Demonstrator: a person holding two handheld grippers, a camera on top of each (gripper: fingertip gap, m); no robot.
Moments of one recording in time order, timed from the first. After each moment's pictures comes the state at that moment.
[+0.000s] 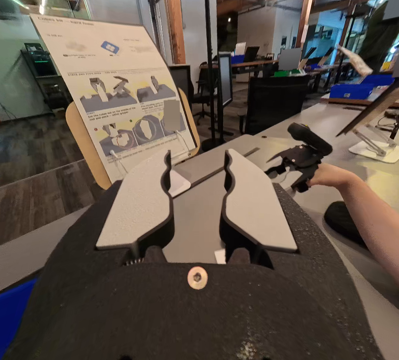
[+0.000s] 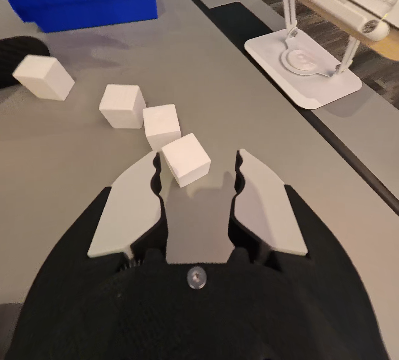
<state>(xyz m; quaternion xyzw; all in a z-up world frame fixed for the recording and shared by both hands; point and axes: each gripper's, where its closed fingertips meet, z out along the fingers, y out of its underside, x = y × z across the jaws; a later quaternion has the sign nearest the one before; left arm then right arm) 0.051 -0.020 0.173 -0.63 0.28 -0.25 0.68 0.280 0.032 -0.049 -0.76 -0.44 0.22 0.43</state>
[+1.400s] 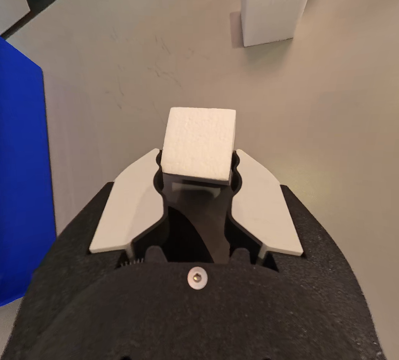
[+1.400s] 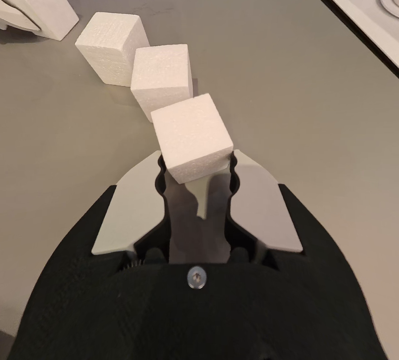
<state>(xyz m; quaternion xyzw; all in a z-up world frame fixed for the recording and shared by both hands) -0.019 -0.081 -0.139 -0.86 0.31 0.00 0.40 0.253 0.036 -0.141 -0.74 -0.50 0.28 0.36</state>
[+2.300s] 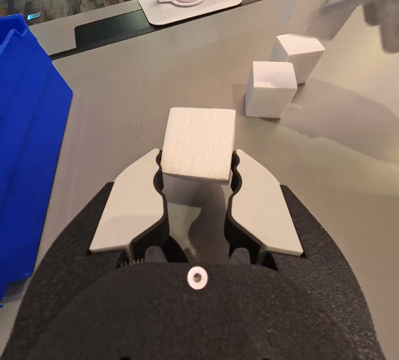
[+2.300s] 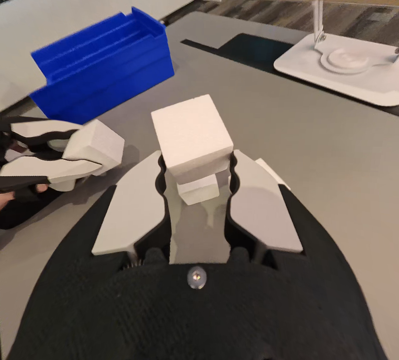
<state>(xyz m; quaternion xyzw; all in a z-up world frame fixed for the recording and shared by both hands) -0.009 -0.060 -0.094 -0.84 0.21 -0.08 0.50 0.138 0.000 -0.045 -0.80 -0.26 0.27 0.47</state>
